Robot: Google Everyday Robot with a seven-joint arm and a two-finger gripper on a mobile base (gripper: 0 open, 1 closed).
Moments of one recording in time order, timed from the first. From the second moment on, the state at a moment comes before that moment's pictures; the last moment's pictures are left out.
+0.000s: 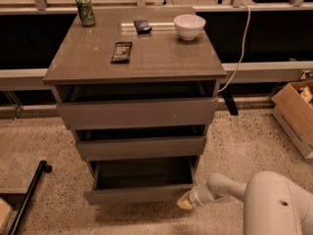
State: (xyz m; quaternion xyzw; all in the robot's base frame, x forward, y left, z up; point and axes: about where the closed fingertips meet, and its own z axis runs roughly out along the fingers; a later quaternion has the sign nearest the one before) arm 0.534 -0.146 0.174 -0.44 0.84 0.25 0.18
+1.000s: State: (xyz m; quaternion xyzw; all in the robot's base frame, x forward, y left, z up) arm 0.580 -0.108 0.170 -0.48 0.81 0.25 0.22
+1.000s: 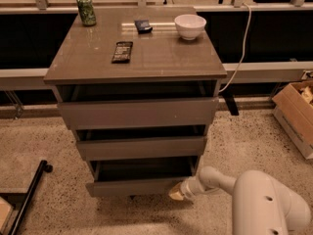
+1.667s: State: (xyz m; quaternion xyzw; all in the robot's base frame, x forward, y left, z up) arm 0.623 -0.105 0.169 -0.49 0.80 0.24 0.25
